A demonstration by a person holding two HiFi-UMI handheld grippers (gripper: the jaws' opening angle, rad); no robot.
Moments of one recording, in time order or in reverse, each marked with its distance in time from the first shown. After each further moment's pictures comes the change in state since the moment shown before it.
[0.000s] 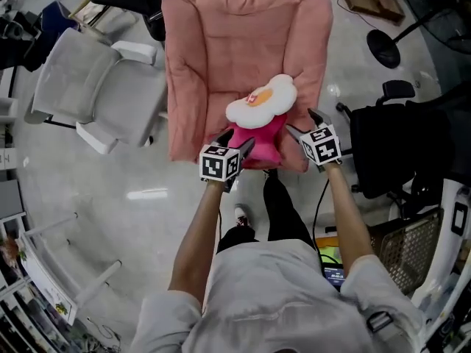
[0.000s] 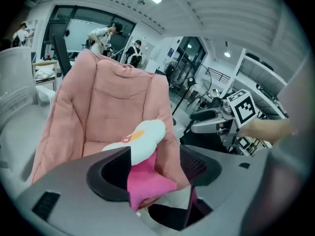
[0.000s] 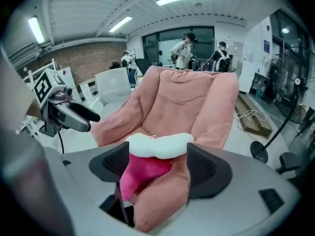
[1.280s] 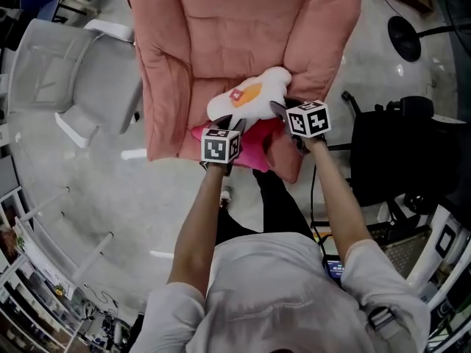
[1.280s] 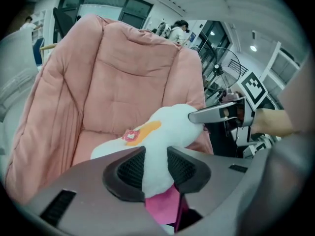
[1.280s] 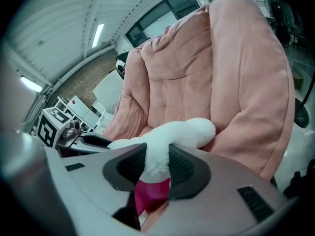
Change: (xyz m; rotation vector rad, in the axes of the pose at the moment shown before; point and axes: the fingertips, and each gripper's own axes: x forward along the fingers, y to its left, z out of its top) left arm 0.129 0.060 -0.009 -0.139 0.159 0.151; right arm 0.143 -0.033 -0.004 0.305 0.149 0.341
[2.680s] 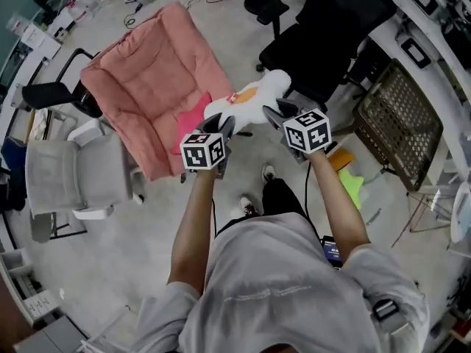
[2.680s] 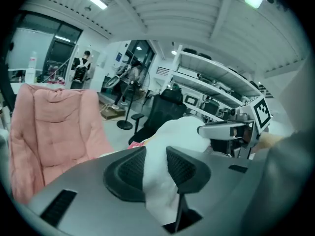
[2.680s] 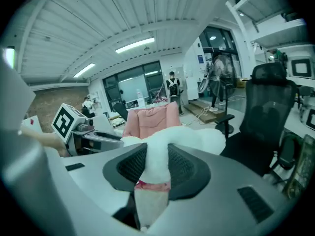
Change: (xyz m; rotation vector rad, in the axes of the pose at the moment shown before) left arm -0.260 -0.233 -0.086 0.548 -0.187 -0.535; right arm -0.339 0.247 -0.186 0.131 -0.642 -0.538
